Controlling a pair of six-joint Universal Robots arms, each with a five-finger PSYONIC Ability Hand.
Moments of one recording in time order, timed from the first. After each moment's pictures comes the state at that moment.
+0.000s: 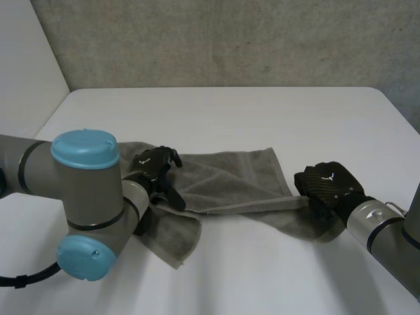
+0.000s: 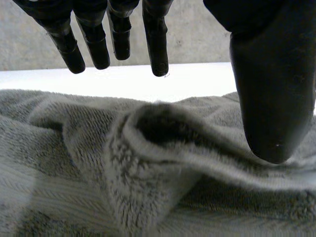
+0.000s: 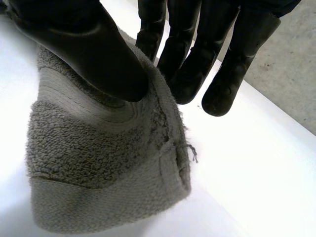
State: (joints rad) left arm 4.15 -2.13 -1.45 3.21 -1.66 2.88; right arm 1.80 -1.30 1.89 -0.20 1.25 2.68; left_hand 0.27 0.27 0.27 0.27 0.07; right_hand 1.33 1.33 1.34 1.34 1.17
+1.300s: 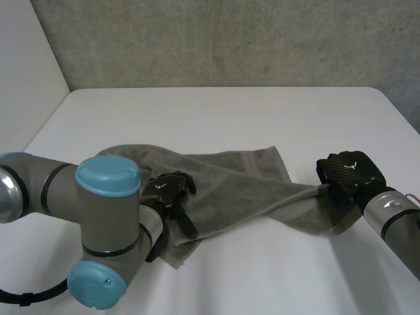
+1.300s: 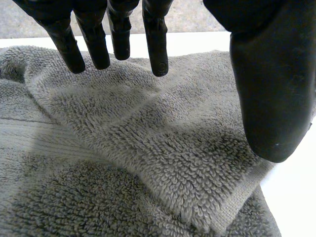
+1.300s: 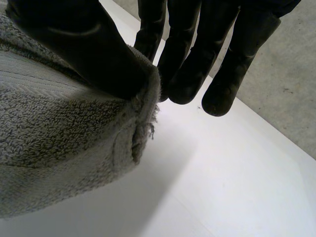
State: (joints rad) left arm 4.08 -2.16 -1.52 3.22 -1.66 2.89; right arm 1.71 -1.30 1.89 -0.28 1.26 2.69; left_hand 0.27 0.27 0.27 0.27 0.07; right_hand 1.33 1.33 1.34 1.34 1.17
